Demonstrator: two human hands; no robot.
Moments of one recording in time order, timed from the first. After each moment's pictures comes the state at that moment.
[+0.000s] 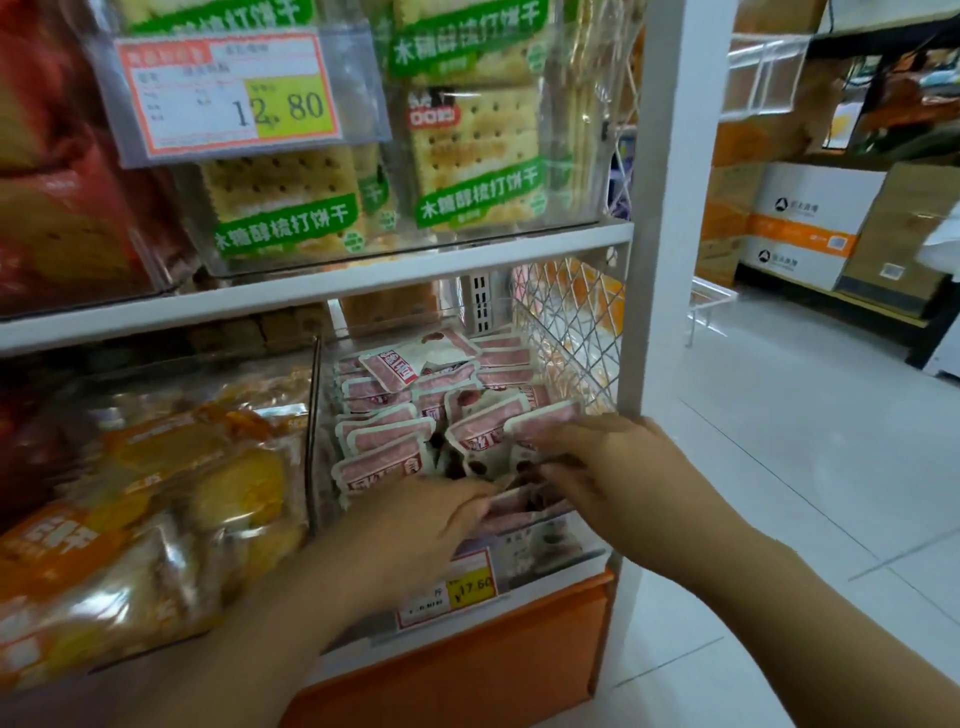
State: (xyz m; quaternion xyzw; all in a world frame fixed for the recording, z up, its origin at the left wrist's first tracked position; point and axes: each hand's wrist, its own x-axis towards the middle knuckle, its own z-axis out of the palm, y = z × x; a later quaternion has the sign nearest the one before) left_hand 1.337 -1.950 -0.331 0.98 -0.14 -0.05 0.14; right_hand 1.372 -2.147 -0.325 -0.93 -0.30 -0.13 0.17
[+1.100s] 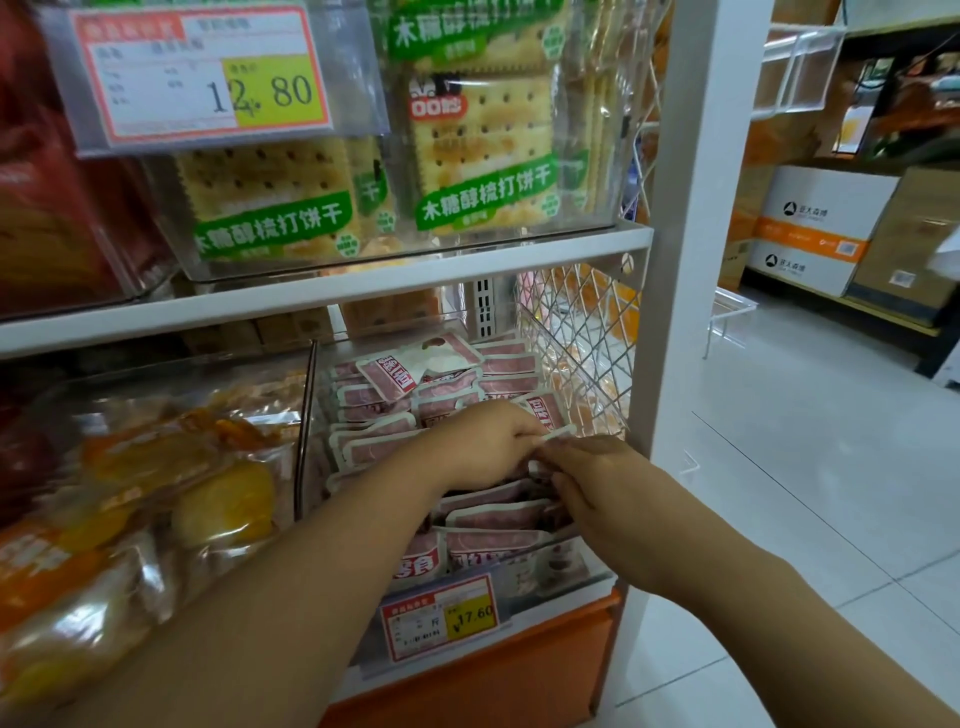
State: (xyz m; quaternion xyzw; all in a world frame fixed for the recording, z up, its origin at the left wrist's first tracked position) left_hand 1.434 -1.984 -0.322 0.95 -0.16 -0.10 0.23; right_hand 1.392 -2.142 -0.345 -0.93 -0.30 -0.08 0.20
